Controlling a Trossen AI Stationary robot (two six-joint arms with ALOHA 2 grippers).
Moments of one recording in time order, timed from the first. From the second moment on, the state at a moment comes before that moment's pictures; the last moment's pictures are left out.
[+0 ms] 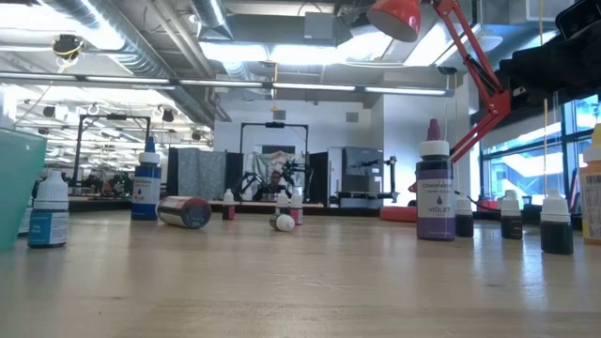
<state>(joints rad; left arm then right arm) -1.05 1.50 1.12 -1.31 0.12 -2.20 0.34 0.01 0.01 0.03 0.23 0.02</state>
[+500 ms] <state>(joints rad) -1.05 1.50 1.12 -1.31 0.13 -2.16 0.34 0.01 0.01 0.03 0.23 0.02</state>
